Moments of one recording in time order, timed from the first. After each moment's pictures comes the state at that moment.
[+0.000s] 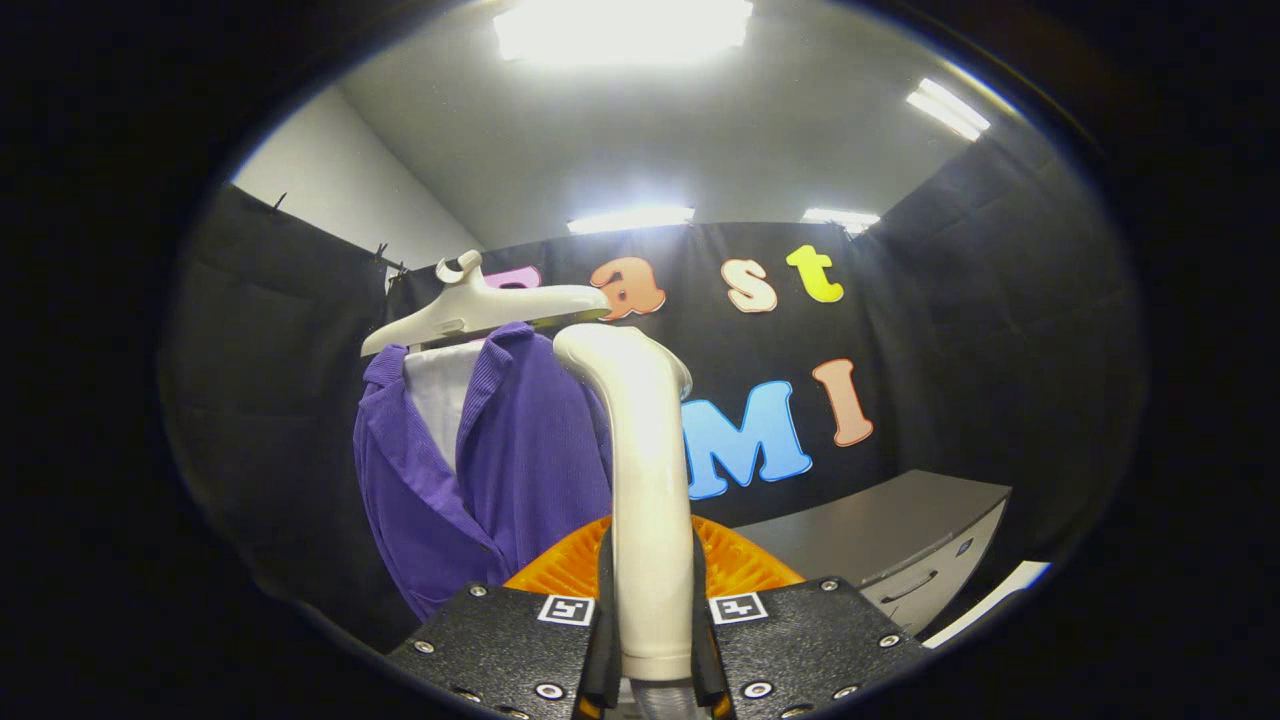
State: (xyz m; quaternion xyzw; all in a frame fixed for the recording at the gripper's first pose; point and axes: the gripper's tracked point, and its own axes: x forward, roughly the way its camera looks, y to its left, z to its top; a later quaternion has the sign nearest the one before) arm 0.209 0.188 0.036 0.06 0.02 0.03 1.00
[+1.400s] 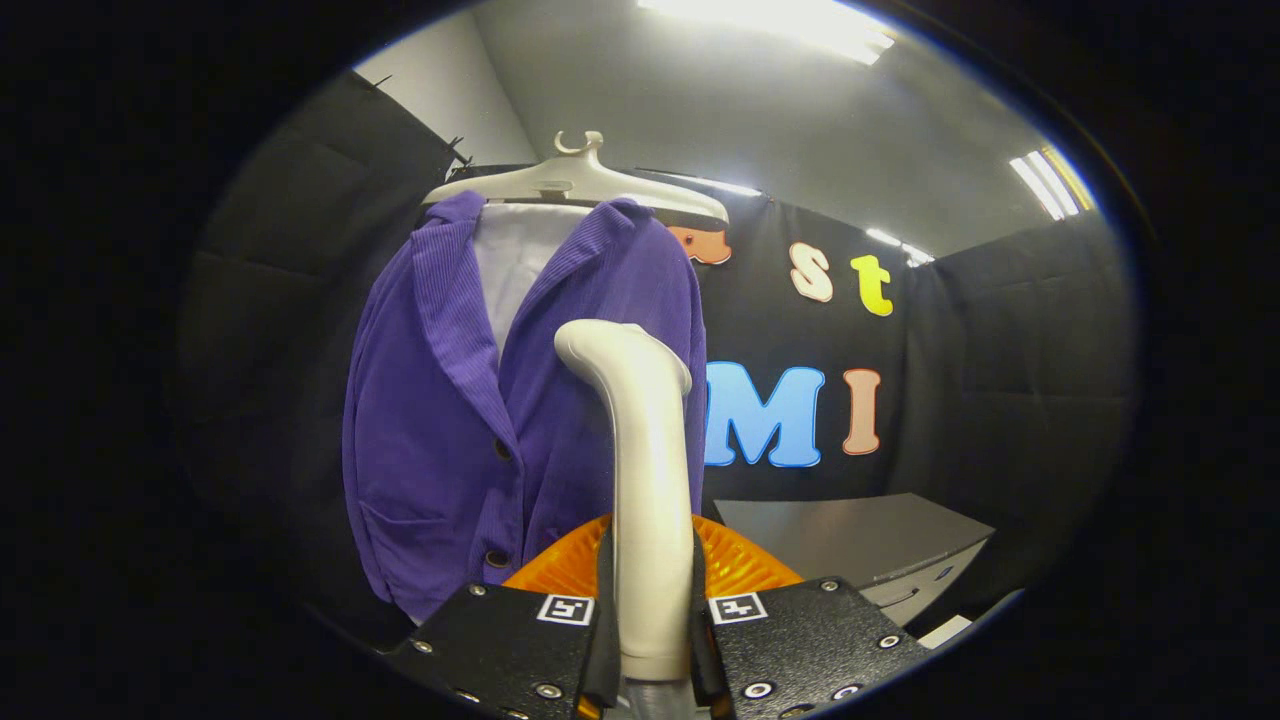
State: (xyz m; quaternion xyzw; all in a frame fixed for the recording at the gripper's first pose) arm 0.220 0.259 -0.063 -0.10 0.09 0.03 0.99
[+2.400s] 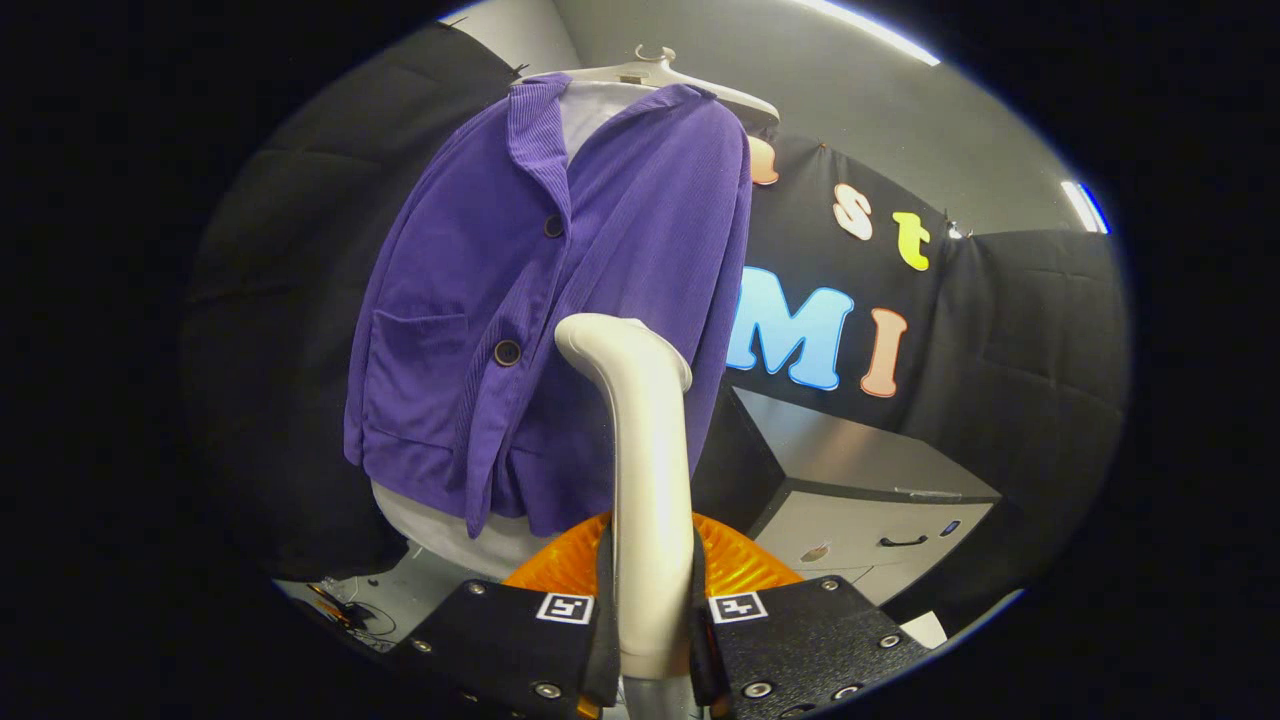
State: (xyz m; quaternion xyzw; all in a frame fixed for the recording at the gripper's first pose) arm 0.171 0.232 -0.203 -0.16 0.18 0.06 0.97
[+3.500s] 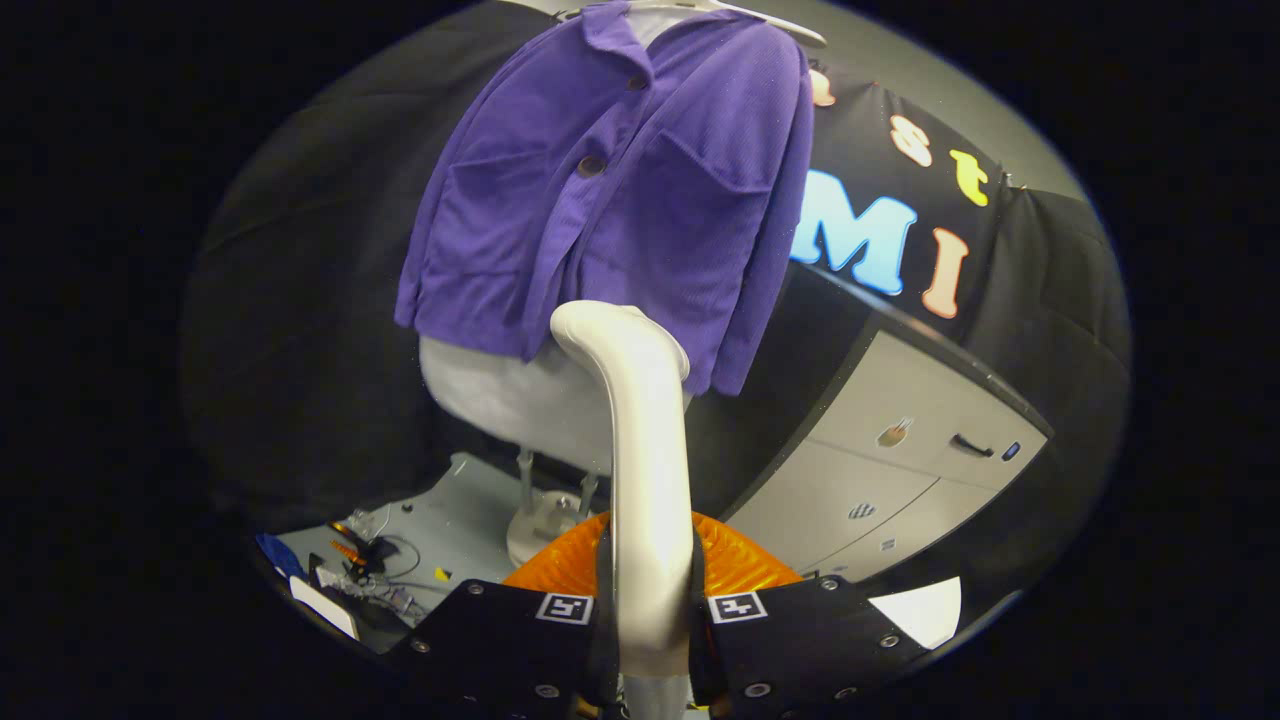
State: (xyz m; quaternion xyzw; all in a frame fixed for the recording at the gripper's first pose) arm 0.073 0.223 -0.336 -0.18 0.34 0.14 0.91
